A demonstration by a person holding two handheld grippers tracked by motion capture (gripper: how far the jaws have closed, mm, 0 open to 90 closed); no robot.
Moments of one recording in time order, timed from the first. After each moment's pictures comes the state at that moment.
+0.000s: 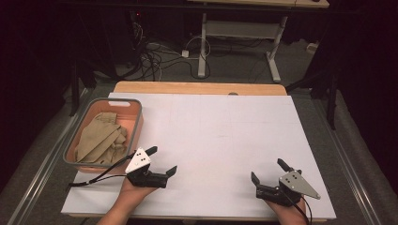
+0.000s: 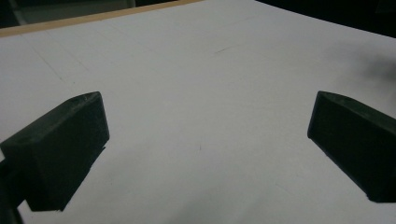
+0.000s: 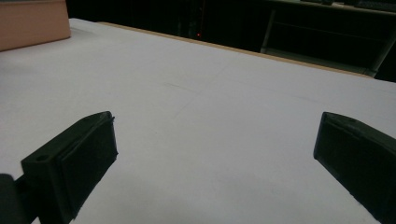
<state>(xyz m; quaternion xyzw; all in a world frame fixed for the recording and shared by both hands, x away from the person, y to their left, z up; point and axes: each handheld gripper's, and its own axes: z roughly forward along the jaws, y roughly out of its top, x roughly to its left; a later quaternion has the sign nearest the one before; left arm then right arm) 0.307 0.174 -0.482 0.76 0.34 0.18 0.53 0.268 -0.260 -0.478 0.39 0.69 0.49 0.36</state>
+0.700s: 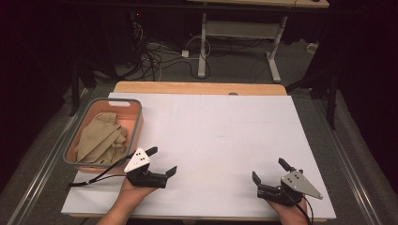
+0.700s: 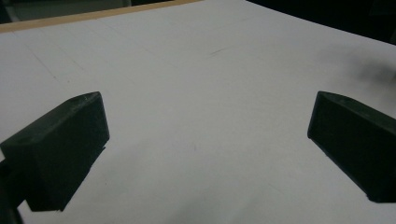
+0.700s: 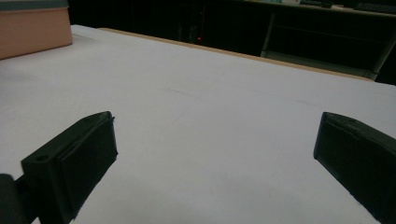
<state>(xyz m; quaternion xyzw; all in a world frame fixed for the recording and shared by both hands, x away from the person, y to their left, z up) 0.307 0.174 -0.480 0.75 0.34 0.16 0.54 0.267 -0.263 -0.475 0.40 0.69 0.49 0.36</state>
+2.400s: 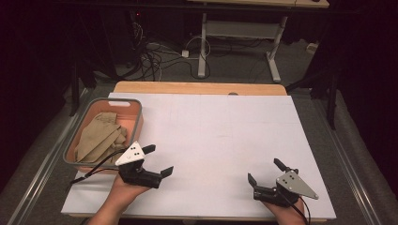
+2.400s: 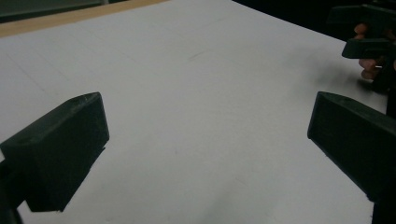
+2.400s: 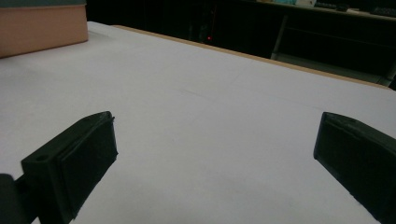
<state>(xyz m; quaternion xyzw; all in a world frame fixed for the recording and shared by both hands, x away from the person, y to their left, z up) 0.299 0.187 -0.437 0.78 0.32 0.13 0.52 0.265 -0.252 -0.472 0.38 0.70 0.50 0.35</state>
